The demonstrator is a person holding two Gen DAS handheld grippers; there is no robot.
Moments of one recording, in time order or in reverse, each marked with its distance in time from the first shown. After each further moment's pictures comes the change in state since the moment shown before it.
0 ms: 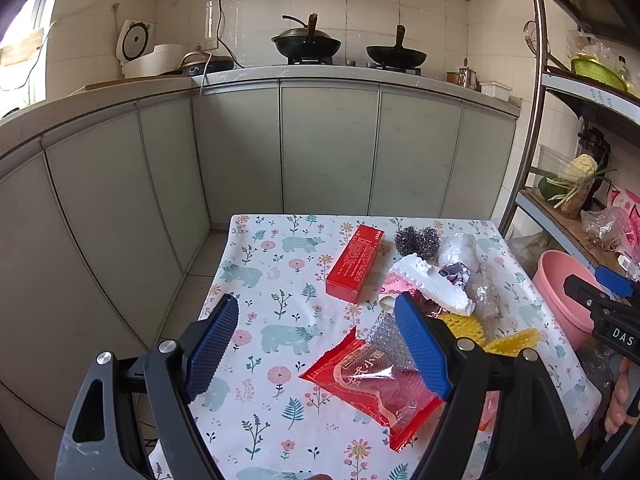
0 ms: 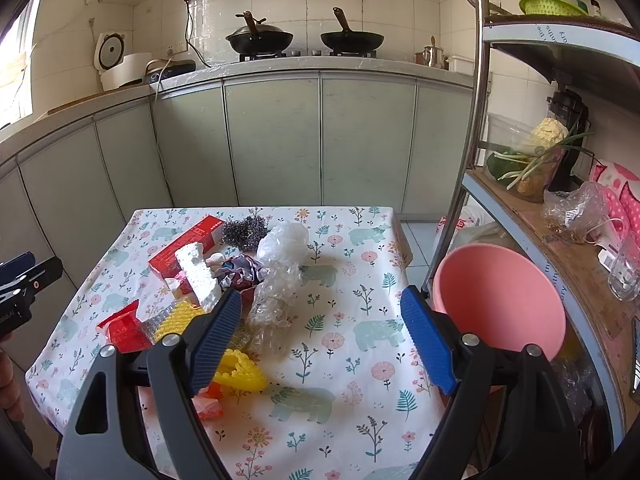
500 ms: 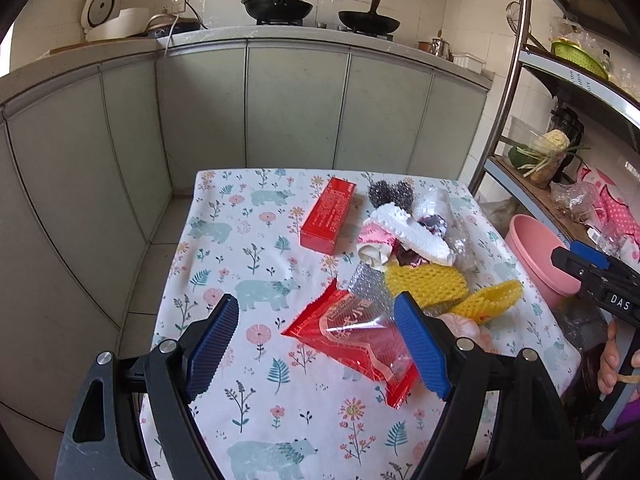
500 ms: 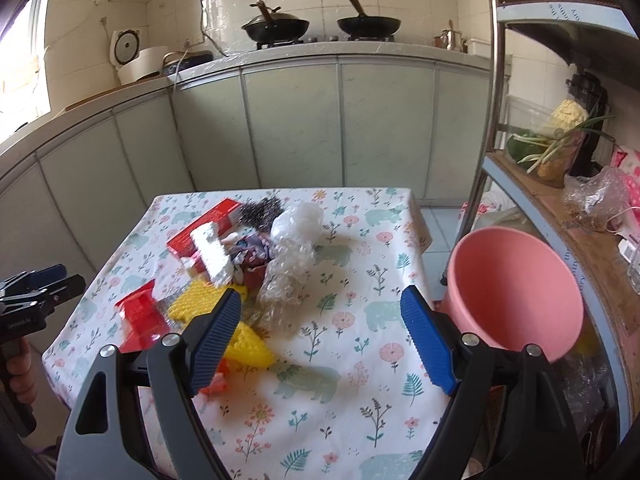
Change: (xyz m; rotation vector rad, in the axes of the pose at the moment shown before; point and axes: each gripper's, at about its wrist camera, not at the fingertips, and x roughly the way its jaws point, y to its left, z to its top) left arm 0.017 0.017 -0.022 0.006 0.151 -0.179; right arm 0.000 -0.014 -0.012 -0.004 0.065 0.120
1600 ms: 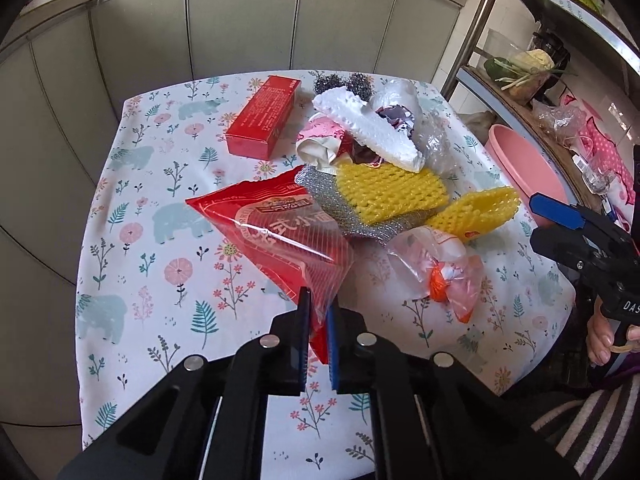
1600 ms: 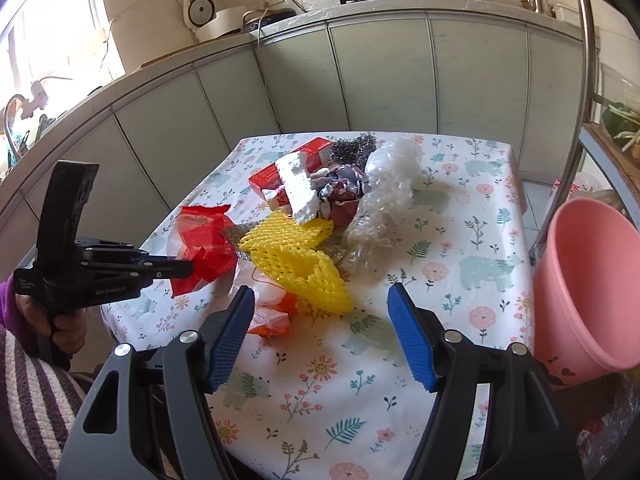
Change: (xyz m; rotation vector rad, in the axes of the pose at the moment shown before) left arm 0.055 -0.033 -0.023 0.088 0.306 -0.098; right arm 0.028 0.010 -0.026 -0.089 0.156 0.332
